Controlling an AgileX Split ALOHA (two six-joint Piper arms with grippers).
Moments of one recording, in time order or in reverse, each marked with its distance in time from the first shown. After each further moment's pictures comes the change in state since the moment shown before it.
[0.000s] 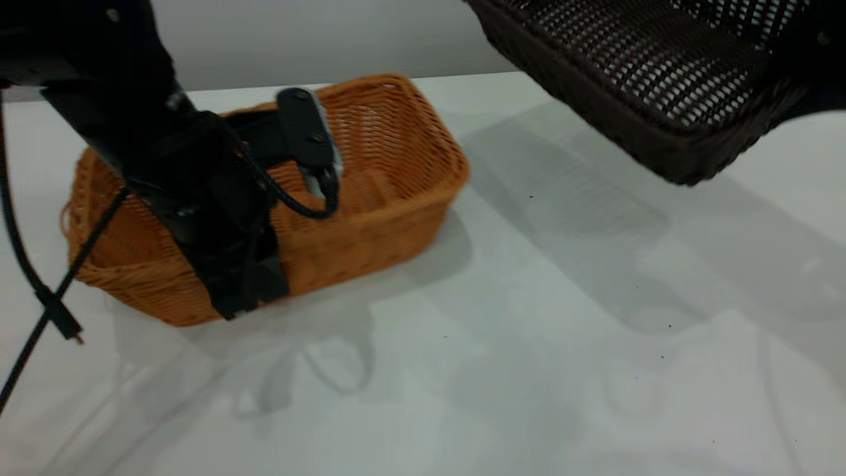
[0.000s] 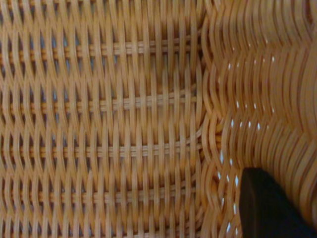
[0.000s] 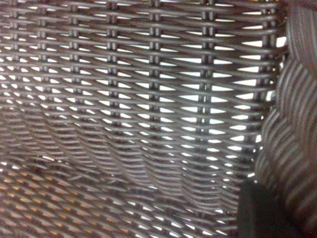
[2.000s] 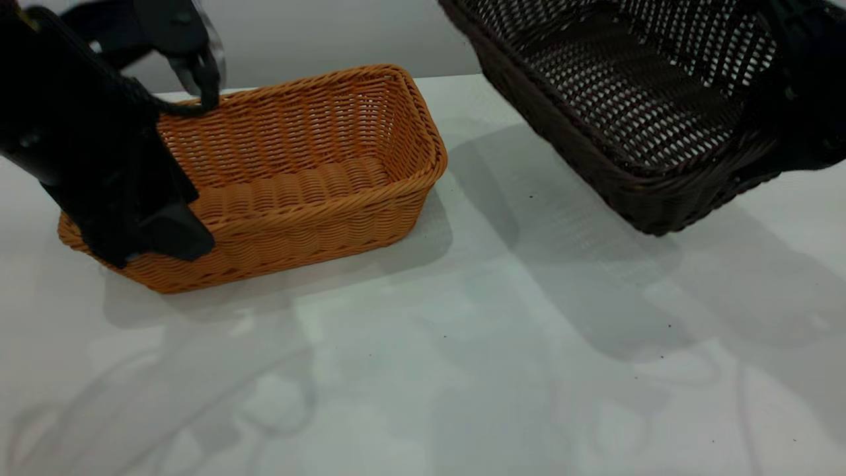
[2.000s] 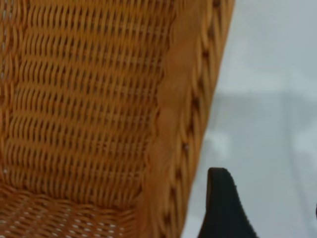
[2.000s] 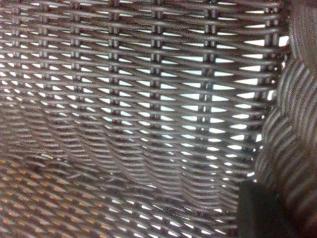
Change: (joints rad) left arm 0.085 -0.370 0.191 -0.025 -0.001 -0.049; right arm 0.100 -0.001 0.109 0.027 -0.072 0.185
